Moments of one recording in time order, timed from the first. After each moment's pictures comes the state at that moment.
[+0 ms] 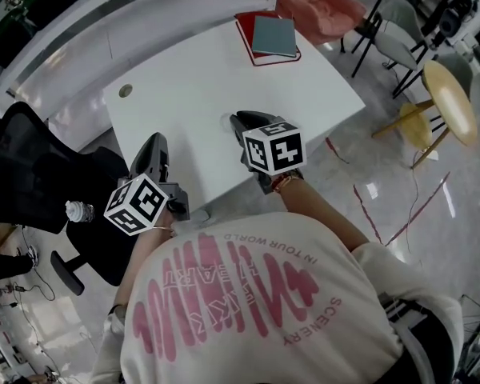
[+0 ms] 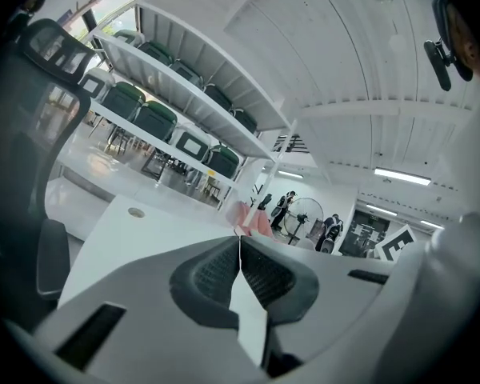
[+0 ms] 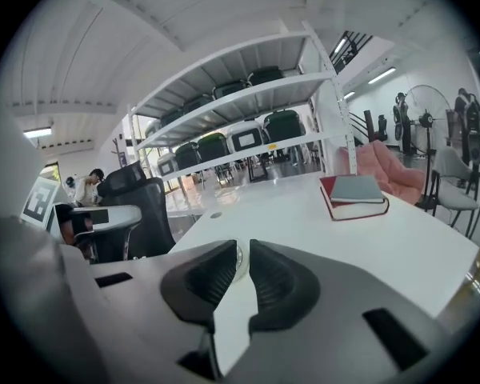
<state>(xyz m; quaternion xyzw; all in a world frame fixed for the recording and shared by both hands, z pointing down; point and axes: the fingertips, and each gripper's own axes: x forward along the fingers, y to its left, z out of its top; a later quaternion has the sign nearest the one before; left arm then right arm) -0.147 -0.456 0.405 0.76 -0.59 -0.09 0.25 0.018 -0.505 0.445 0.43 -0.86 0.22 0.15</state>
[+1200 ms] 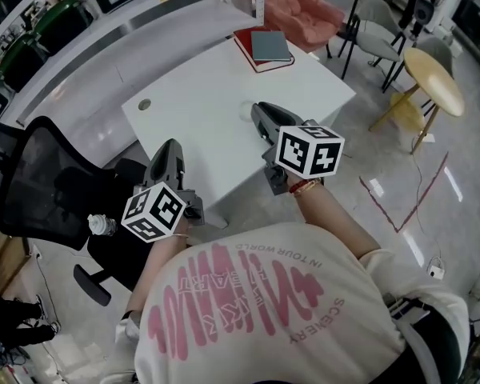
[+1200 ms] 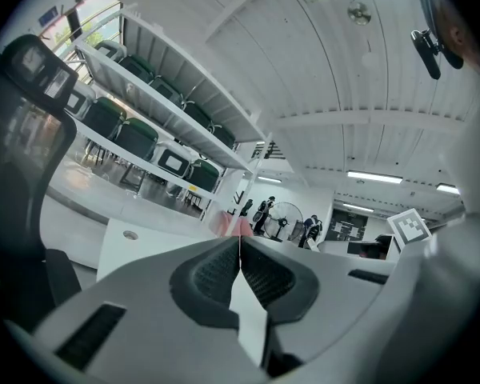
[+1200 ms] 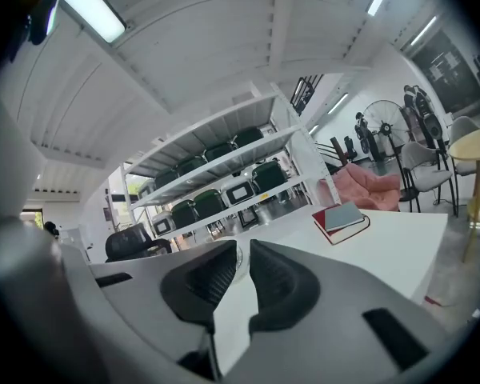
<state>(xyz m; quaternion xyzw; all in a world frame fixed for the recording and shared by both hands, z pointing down) -0.193 -0.354 0.320 0.81 -0.54 -0.09 0.19 -0.001 -0.388 0.305 0.50 -0.83 0.22 -0.06</state>
